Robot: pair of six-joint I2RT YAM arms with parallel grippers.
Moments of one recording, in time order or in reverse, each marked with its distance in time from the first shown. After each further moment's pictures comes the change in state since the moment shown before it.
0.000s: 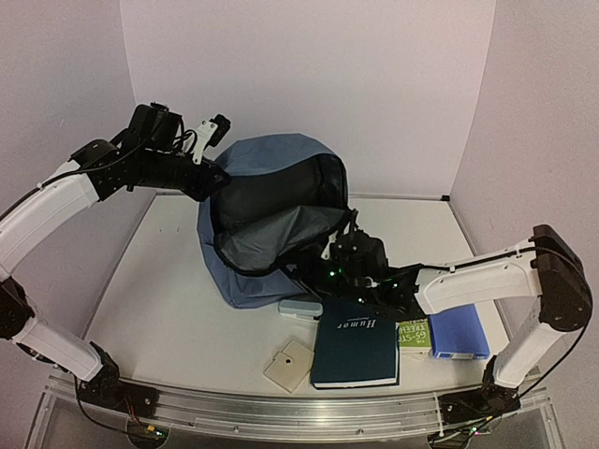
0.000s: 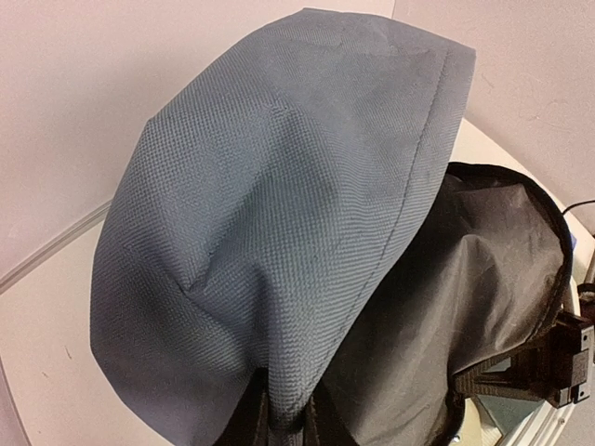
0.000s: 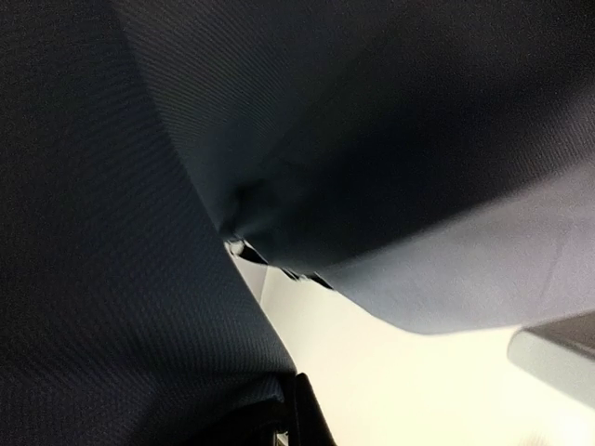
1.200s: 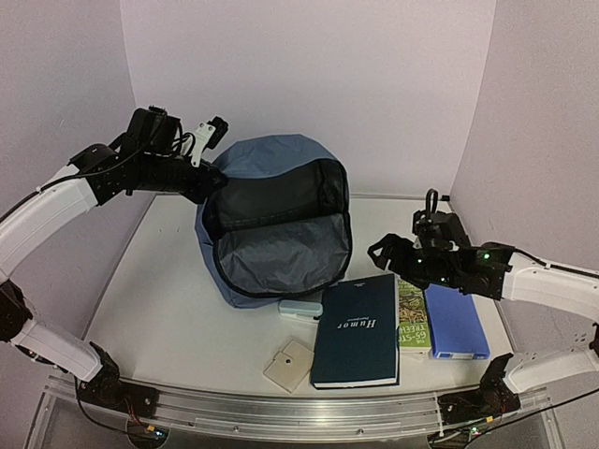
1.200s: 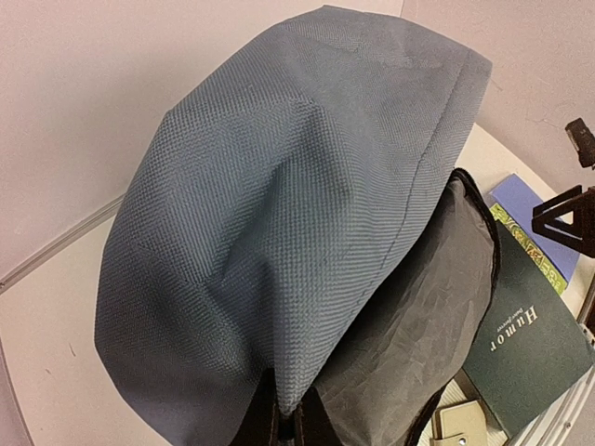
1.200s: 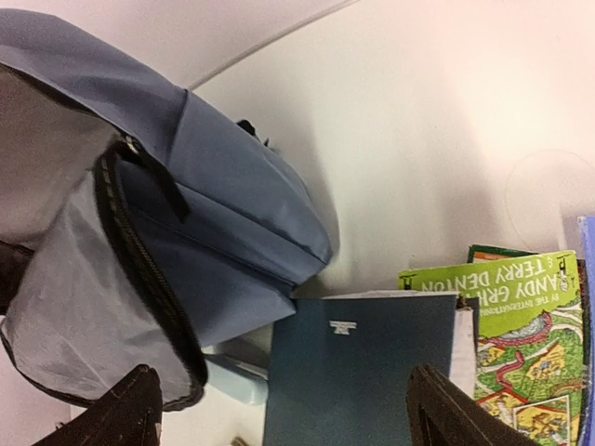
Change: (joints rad) left arm 0.000 -0.018 -0.035 0.027 -0.021 -0.004; right arm -0.284 -0.499 -0.153 -0.717 0.156 -0.213
